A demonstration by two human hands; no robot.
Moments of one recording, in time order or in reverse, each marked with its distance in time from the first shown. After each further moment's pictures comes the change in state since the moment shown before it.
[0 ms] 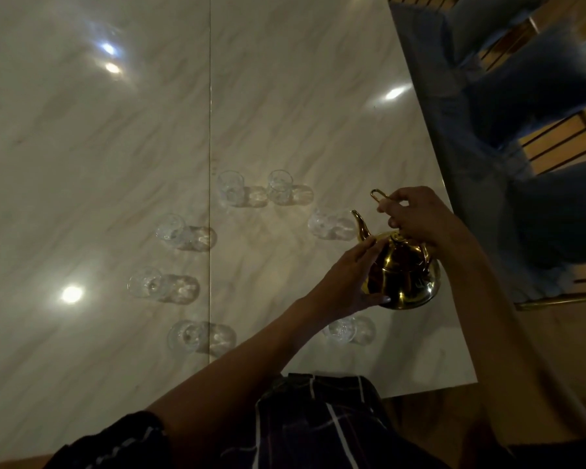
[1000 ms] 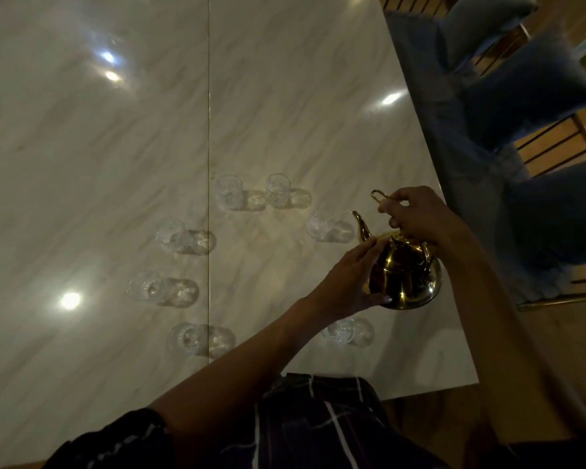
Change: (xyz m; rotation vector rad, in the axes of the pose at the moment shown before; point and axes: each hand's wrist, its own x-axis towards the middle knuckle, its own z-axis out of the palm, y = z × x) left_hand 0.003 0.004 0.001 0.021 -0.010 0.013; right_hand -0.008 -0.003 -0.008 -0.010 0.001 -0.012
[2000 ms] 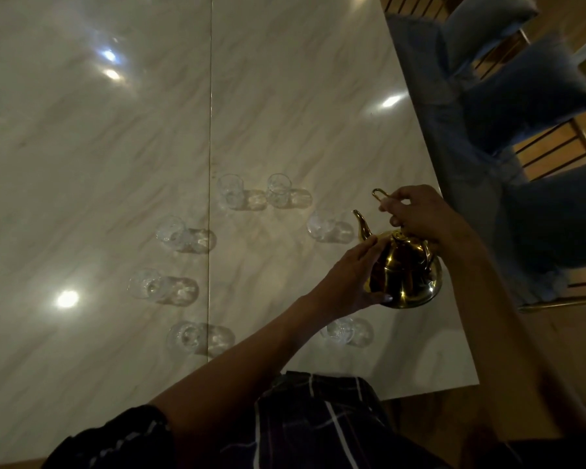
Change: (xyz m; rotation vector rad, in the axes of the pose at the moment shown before) left_hand 0.001 0.004 -0.003 -0.029 0.046 0.056; right_hand -0.001 -0.006 -0.002 -0.019 -0.001 0.003
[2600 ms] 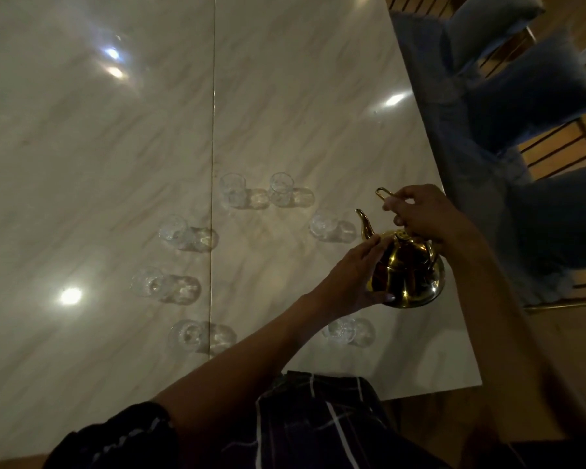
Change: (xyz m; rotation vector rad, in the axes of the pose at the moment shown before) left_hand 0.003 -0.006 0.003 0.031 -0.029 -0.025; right_hand 0.002 0.000 -0.001 0.010 -0.017 0.017
